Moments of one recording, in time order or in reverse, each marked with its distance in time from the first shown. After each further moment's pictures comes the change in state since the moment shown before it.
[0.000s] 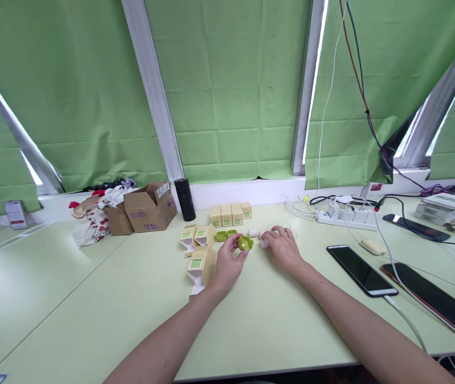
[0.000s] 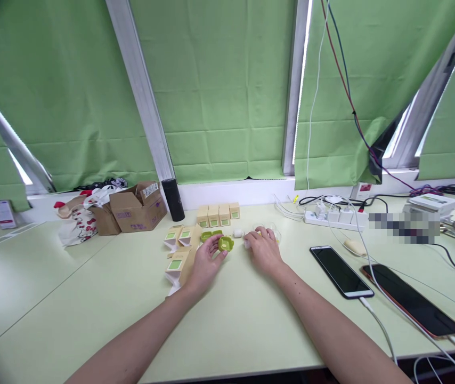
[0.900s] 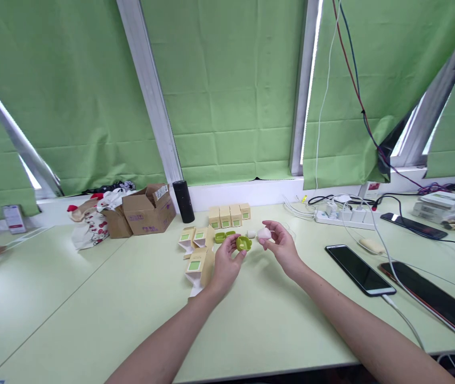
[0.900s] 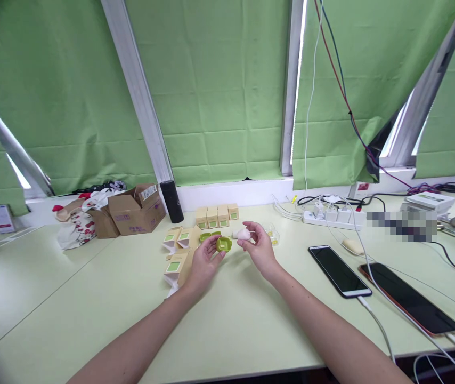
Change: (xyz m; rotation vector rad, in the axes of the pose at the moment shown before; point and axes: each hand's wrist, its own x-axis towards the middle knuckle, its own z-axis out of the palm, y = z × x) left_hand 0.000 0.007 0.003 -0.032 -0.012 -0.011; right_hand 0.003 -0.032 -0.026 1.524 0.362 0.361
